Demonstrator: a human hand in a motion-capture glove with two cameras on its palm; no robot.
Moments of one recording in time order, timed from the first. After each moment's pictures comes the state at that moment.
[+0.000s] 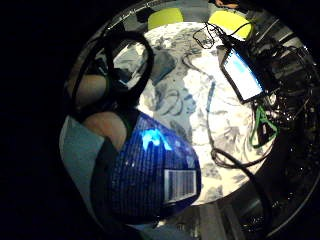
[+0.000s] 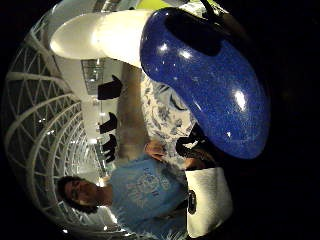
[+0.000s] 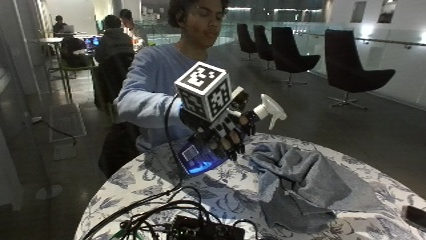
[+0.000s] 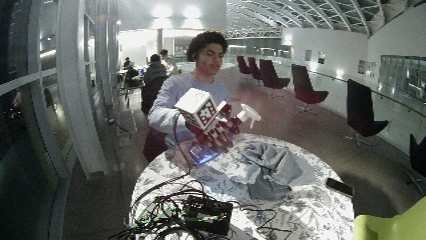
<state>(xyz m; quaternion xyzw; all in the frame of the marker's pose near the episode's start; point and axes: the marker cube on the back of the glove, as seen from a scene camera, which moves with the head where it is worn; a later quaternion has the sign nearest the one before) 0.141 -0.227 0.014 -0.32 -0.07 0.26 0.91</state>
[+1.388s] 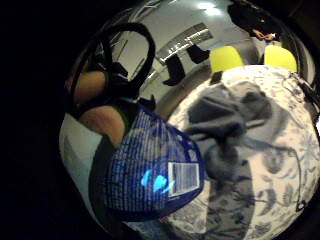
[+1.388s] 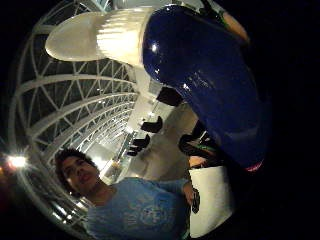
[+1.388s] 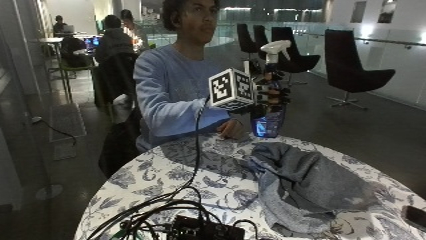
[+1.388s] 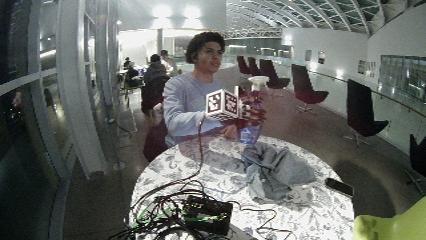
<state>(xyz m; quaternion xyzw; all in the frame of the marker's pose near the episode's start) -0.030 -0.284 0.077 -0.02 -0.38 0.14 0.92</state>
